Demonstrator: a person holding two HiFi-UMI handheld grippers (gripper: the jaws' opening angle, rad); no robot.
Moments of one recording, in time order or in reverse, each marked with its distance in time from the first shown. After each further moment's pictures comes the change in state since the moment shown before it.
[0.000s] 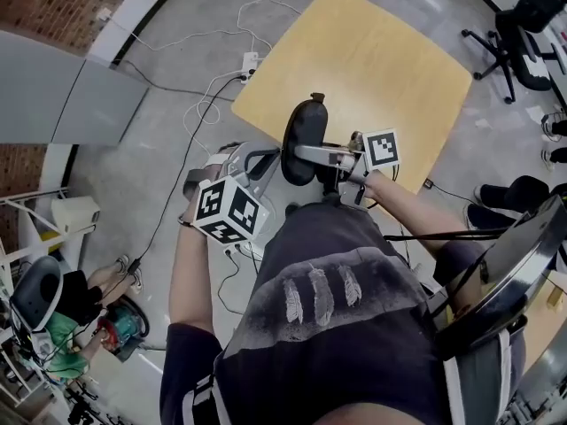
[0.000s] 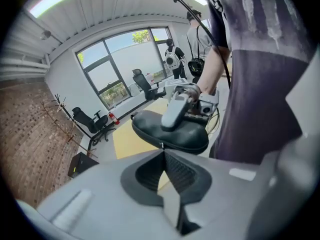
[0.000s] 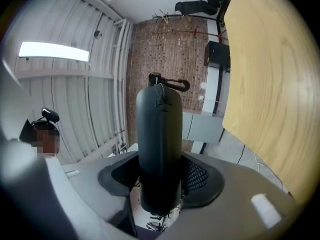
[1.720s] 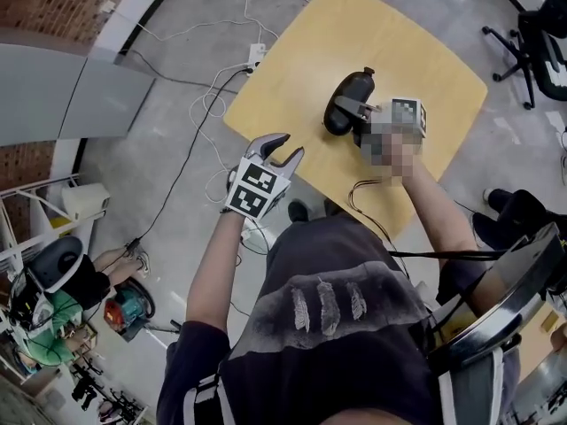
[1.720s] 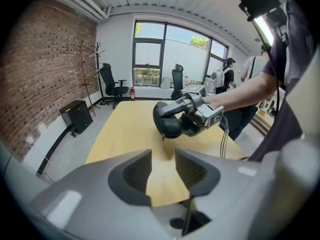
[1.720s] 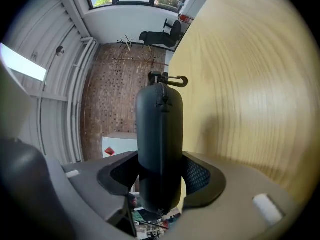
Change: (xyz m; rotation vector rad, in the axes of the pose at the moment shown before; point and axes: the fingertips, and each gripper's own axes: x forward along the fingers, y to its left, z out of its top) left arm 0.128 0.018 -0.009 -0.660 -0.025 0.015; right arm -0.134 -0.160 0.132 0.242 -0.251 -0.455
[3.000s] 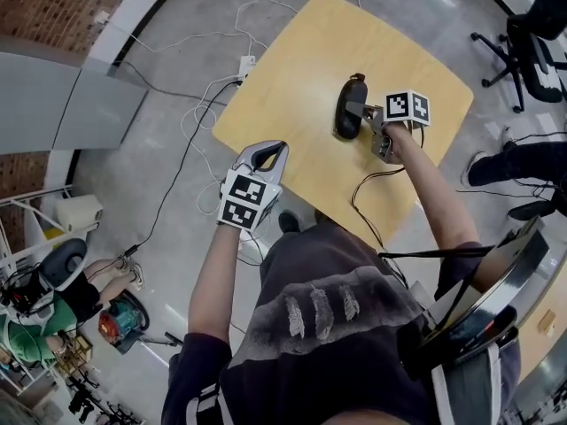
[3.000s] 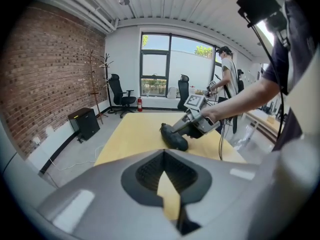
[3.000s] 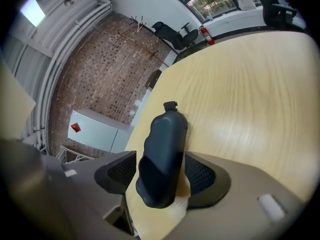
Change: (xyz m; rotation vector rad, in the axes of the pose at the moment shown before) left arm 0.001 0.011 0.032 -0.032 -0.120 0.075; right arm -0.042 -0.068 0.063 -0.290 0.066 -0.398
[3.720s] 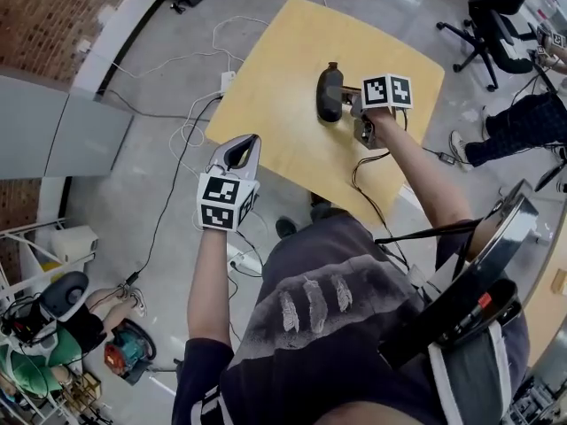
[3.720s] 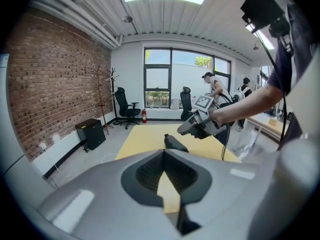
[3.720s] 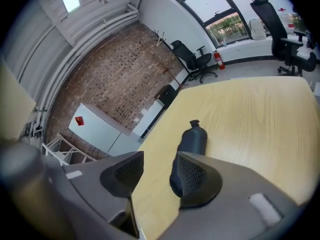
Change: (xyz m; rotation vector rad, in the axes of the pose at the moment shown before) left arm -0.060 0.008 0.016 0.010 -0.138 0.067; right arm -0.048 0.064 0.007 -0.183 -0.165 -0.032
